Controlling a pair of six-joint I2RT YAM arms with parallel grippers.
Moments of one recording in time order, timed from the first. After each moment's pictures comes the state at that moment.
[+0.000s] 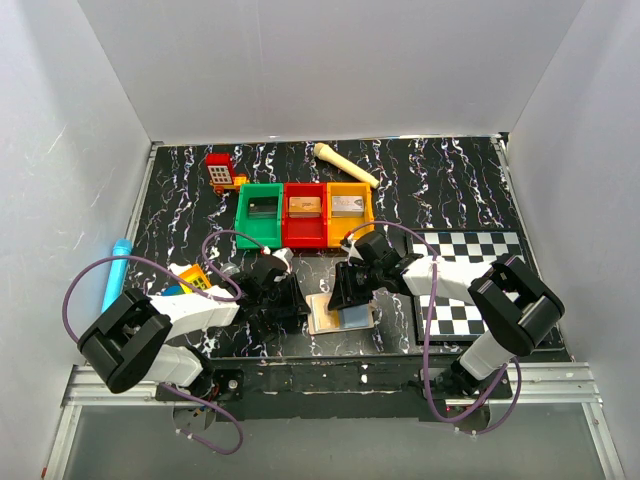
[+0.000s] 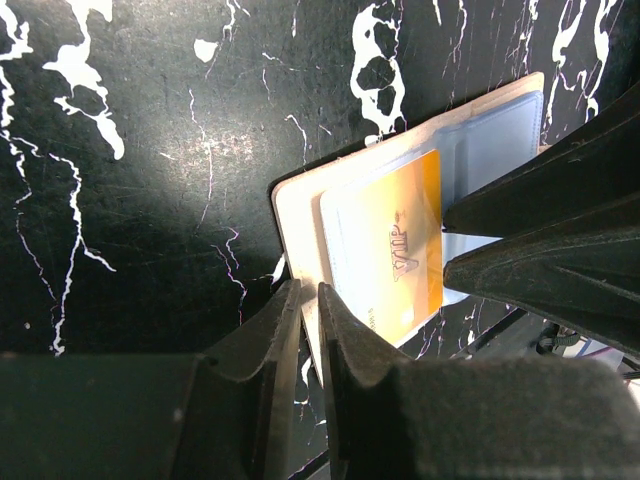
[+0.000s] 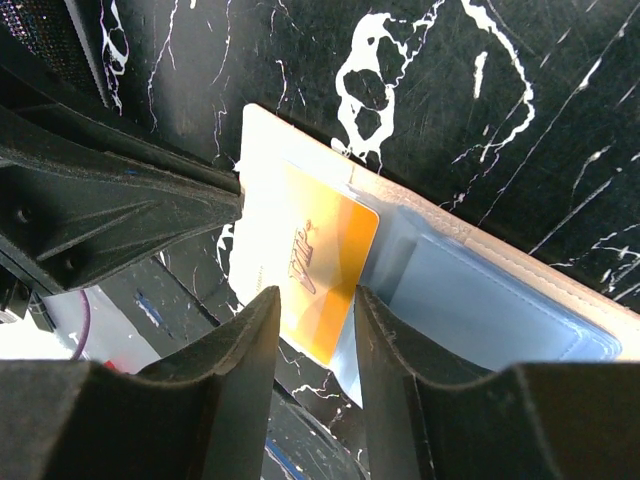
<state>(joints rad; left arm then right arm) -0.75 1.35 0.46 0.04 0.16 -0.84 0.78 1.57 0.73 -0.07 -0.45 0.65</state>
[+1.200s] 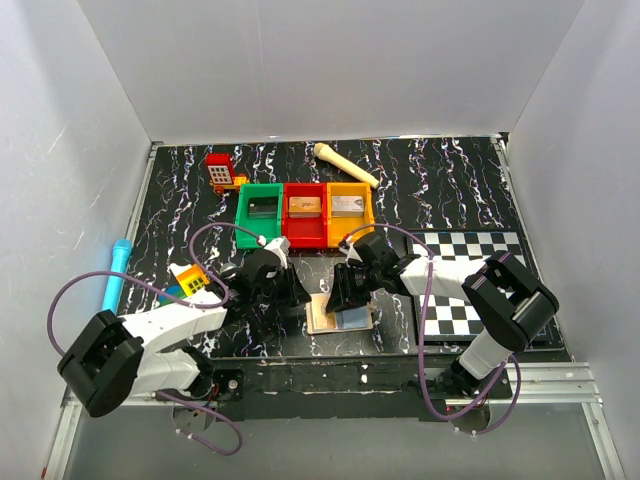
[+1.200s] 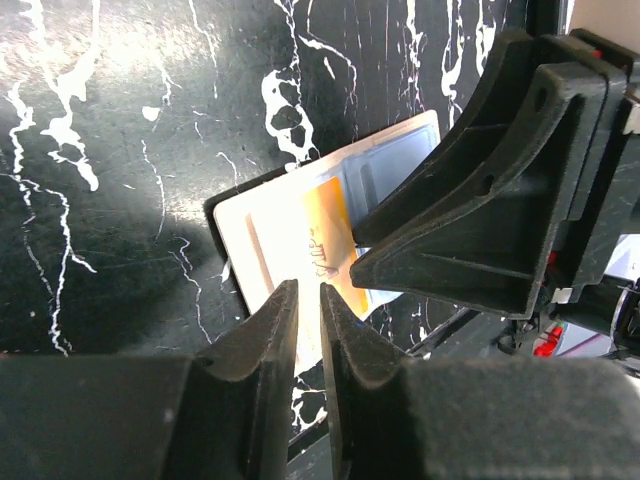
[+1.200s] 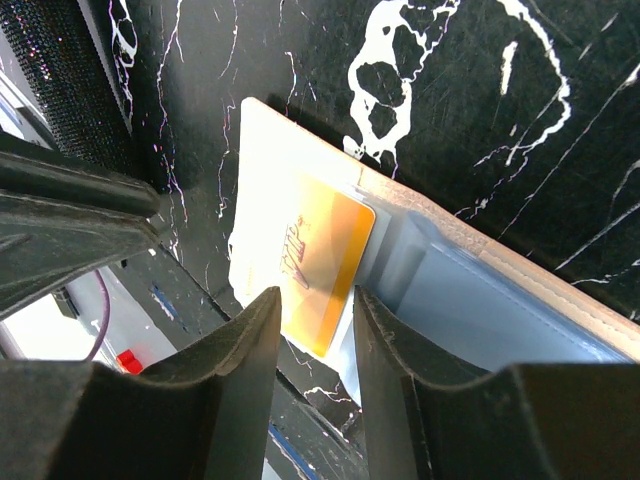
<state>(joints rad) -0.75 1.17 0.49 -0.03 0.13 -0.80 0.78 1.61 0.72 -0.04 -0.50 0.68</state>
